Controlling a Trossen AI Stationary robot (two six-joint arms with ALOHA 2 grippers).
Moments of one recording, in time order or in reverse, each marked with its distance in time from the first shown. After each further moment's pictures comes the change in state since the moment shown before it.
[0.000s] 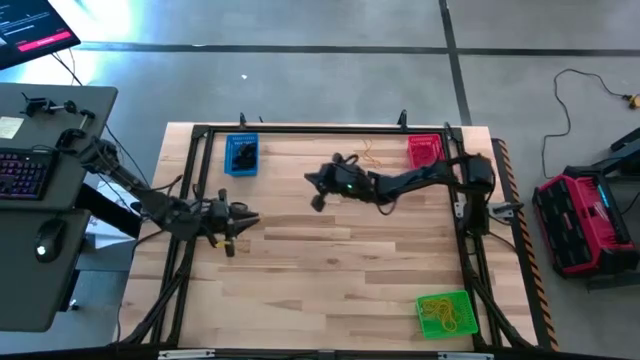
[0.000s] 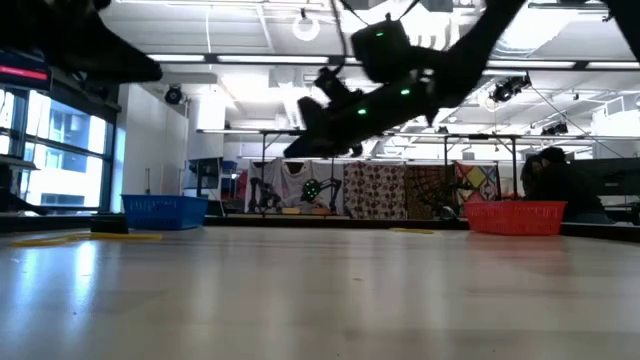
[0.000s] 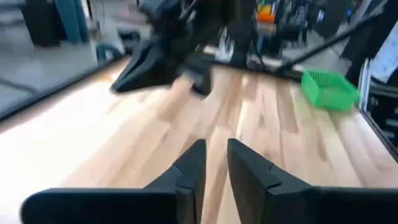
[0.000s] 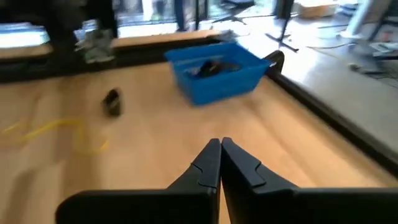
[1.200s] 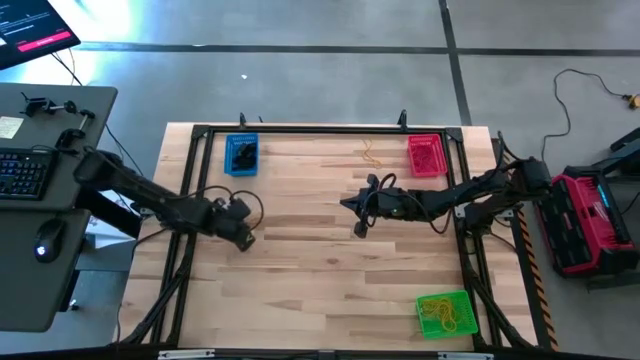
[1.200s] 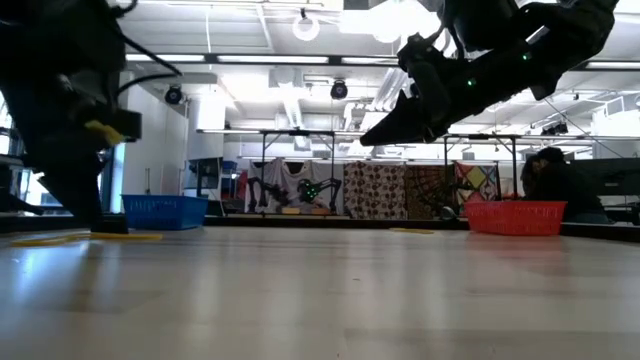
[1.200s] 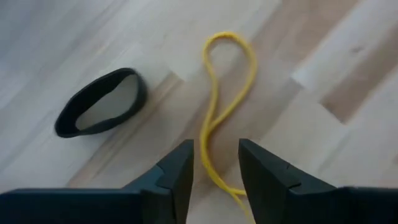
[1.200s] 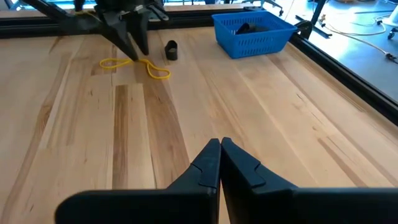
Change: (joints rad) left arm 0.306 0.511 0.161 -0.676 0.465 -0.643; right arm 0.175 -0.445 -0.429 -0.116 0.041 0.041
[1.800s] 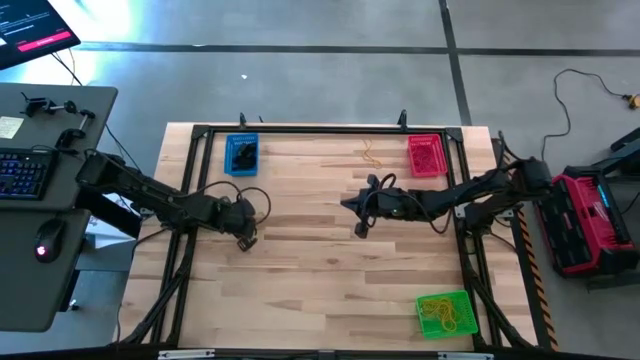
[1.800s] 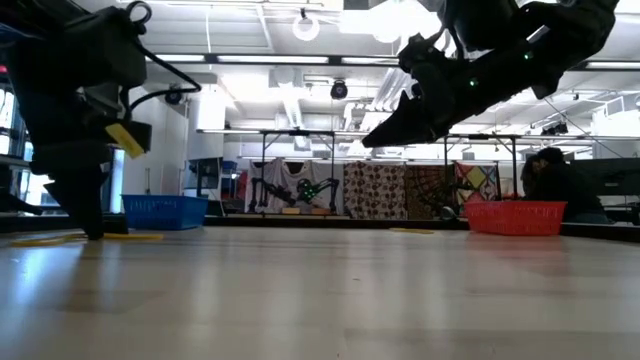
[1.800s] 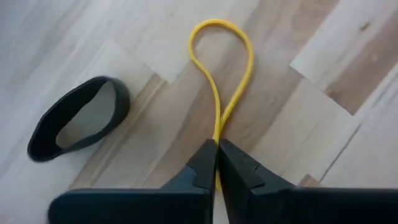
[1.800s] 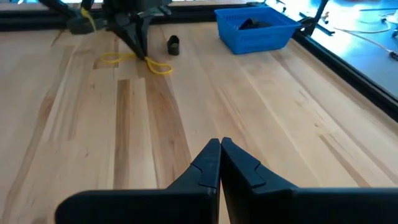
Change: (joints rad) left arm 0.091 0.070 0.001 0.060 0.106 0.167; right arm 0.002 -0.006 0.001 -0.022 -0.009 -0.006
